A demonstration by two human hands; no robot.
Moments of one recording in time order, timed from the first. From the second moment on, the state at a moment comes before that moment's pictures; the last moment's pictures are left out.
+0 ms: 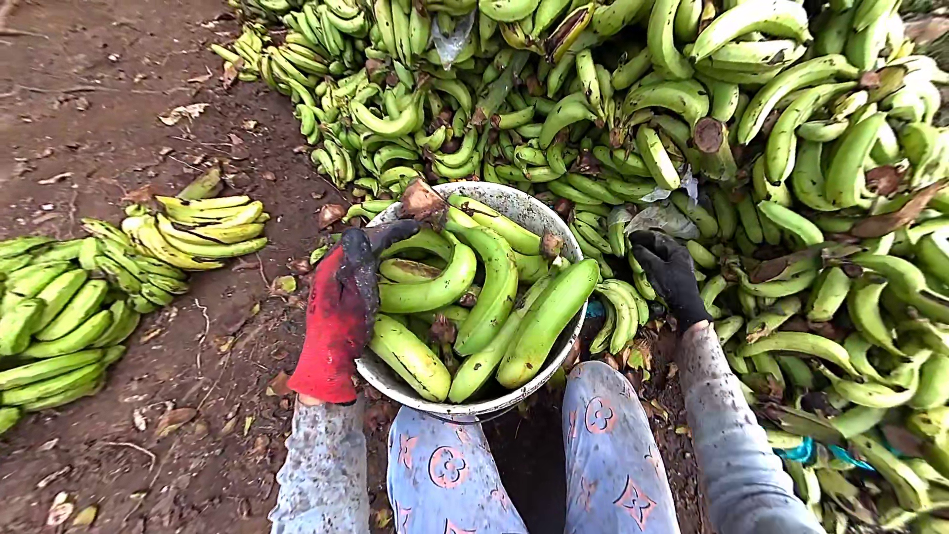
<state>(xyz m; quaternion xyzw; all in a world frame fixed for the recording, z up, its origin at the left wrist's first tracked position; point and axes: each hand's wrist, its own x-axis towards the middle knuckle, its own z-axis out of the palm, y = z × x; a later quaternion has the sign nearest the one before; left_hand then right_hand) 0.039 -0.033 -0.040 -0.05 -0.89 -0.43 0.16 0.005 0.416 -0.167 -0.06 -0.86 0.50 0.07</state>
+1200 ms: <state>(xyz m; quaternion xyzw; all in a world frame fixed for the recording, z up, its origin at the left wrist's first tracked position) 0.032 -0.002 -0.002 -0.11 -0.90 -0.42 0.09 0.018 0.303 -0.010 0.36 -0.69 0.61 0.12</state>
